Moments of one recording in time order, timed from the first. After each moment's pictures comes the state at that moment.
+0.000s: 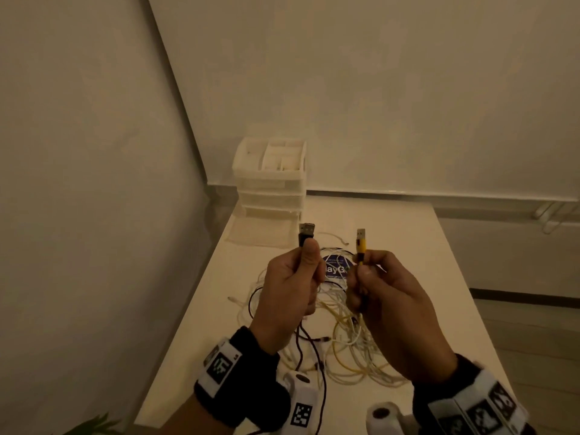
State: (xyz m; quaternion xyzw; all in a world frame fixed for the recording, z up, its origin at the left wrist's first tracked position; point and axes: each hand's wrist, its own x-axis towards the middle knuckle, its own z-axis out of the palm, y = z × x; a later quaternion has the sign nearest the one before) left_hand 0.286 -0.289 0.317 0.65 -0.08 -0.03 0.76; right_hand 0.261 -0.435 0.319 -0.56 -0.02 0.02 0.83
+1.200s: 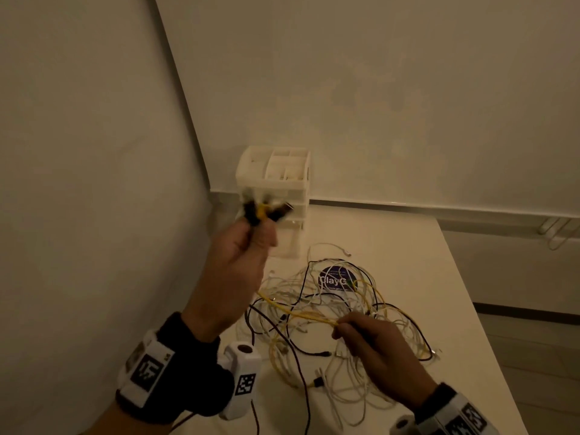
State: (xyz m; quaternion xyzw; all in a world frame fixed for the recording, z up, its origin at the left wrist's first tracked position) left_hand 0.303 -0.230 0.360 0.71 -0.13 0.09 0.69; right_hand 0.271 -0.454 0.246 -0.85 -0.18 -0.01 0.50
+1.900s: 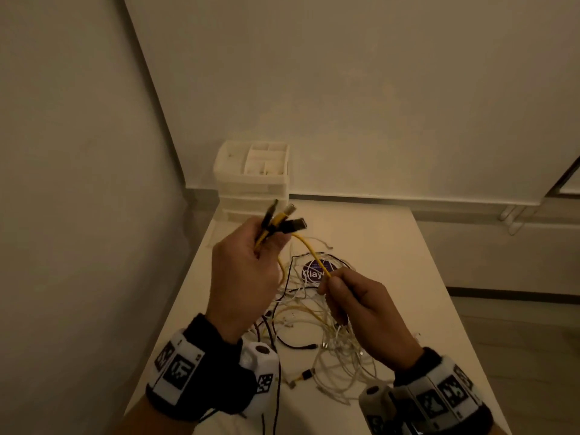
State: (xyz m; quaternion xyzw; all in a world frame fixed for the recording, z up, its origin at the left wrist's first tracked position) left_hand 0.312 -0.252 0.342 0.80 -0.11 0.23 0.54; right_hand 0.285 -0.435 0.289 -0.77 -0.16 -0.04 0.62
